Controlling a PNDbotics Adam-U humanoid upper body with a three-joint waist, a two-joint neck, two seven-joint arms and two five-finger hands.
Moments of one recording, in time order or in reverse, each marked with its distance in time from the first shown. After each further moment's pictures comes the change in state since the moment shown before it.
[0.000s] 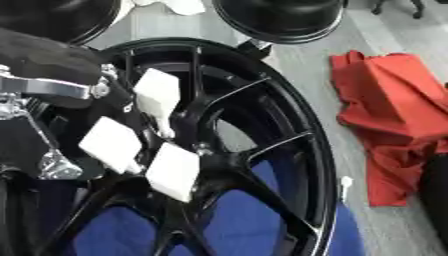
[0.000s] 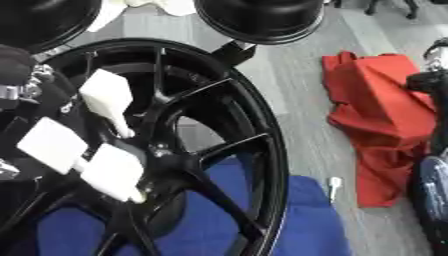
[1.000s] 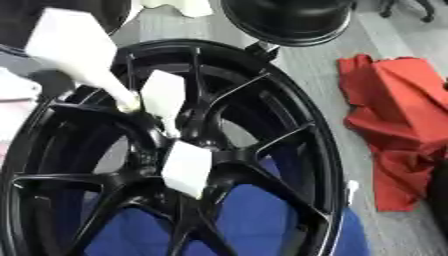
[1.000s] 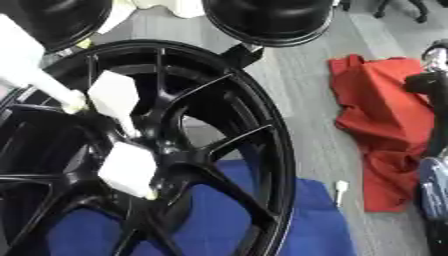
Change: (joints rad) left arm -0.004 0.074 0.308 0.025 0.043 0.138 0.067; right arm 0.018 -0.003 -0.017 0.000 0.016 -0.010 -0.020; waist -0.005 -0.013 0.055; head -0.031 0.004
